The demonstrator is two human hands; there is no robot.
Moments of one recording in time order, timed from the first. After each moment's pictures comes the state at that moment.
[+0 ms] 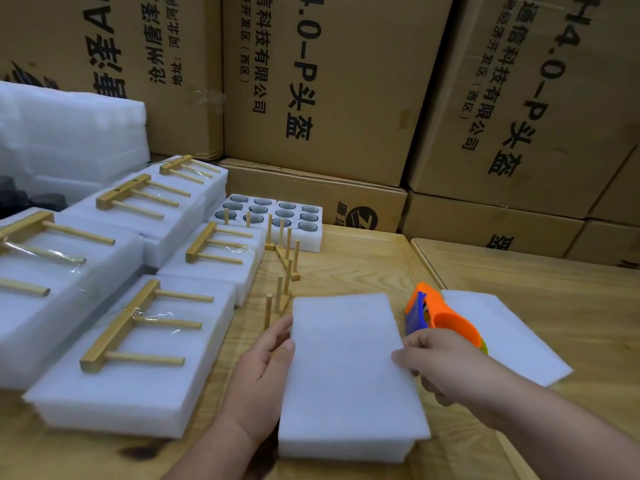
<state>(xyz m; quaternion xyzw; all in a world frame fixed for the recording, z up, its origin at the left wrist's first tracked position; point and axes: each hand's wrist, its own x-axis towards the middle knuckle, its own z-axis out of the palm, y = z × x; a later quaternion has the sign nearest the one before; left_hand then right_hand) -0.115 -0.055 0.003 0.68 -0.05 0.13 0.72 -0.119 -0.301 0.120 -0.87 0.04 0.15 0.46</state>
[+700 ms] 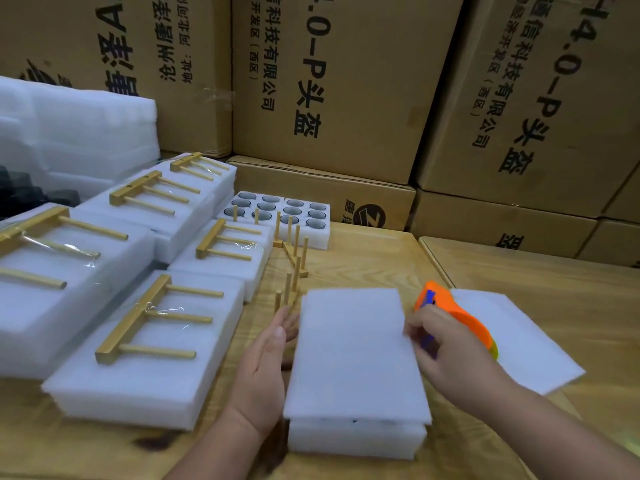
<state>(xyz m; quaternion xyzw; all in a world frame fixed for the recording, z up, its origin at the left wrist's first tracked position) -0.110 -0.053 -0.001 0.62 -0.01 0.14 0.77 -0.098 -0.314 0.084 -0.92 -0.23 -0.17 0.27</state>
